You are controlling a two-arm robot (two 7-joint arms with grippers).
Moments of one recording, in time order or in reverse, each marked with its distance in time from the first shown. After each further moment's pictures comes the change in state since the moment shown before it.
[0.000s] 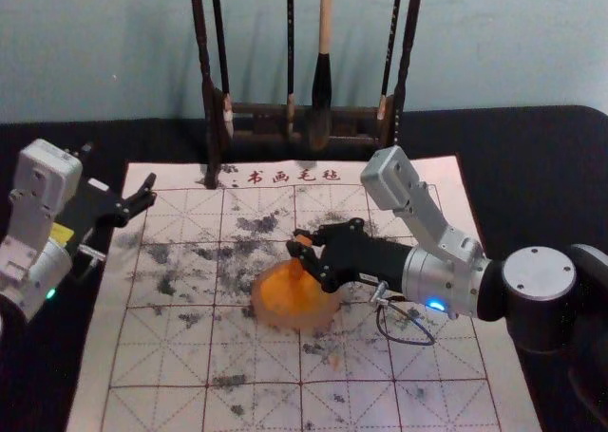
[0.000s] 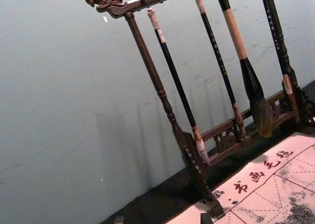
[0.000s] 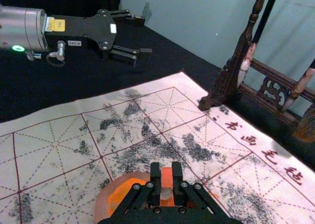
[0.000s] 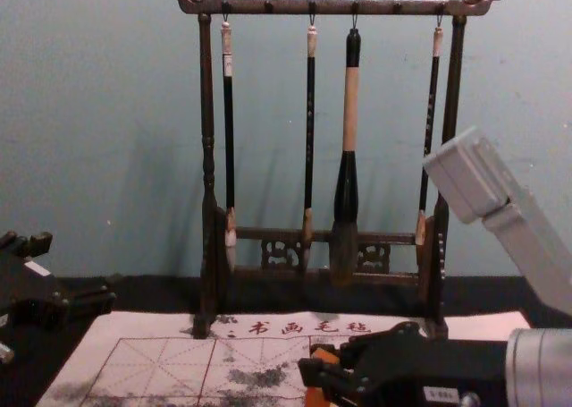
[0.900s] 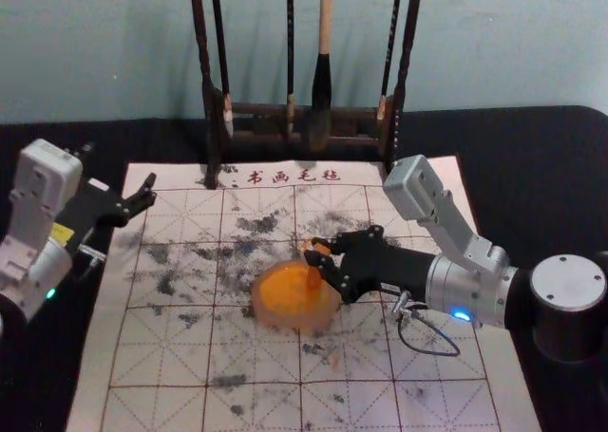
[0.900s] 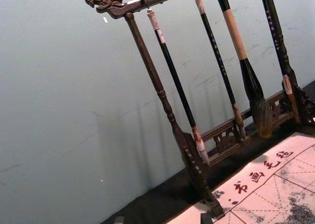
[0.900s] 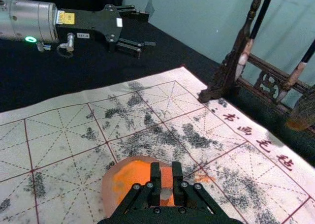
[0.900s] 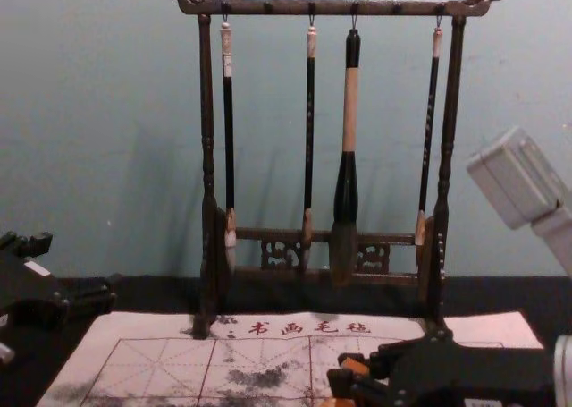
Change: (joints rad) left arm 0.000 0.000 0.000 0.000 0.000 0.000 0.000; right arm -0.048 0.065 0.023 -0.072 0.009 0.004 0.017
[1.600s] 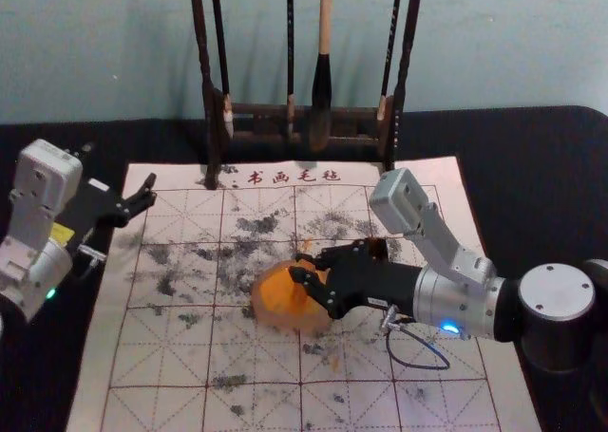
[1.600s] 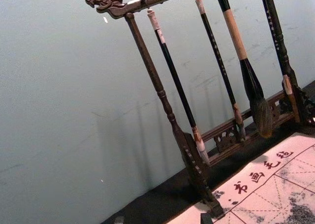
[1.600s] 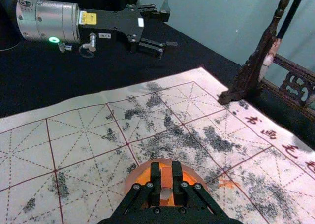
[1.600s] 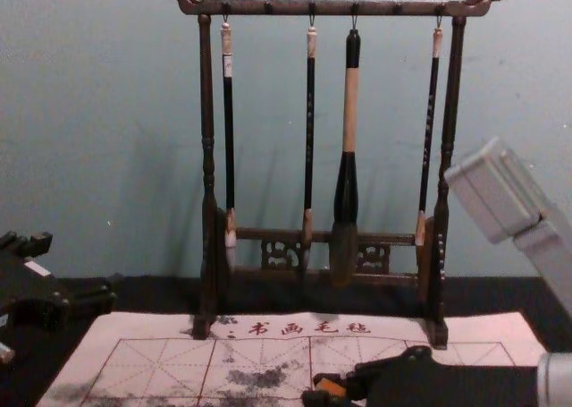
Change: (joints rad) left arm 0.000 0.000 0.000 0.000 0.000 0.000 0.000; right arm -0.007 -0.002 -0.030 -0.016 0.008 0.007 0.016
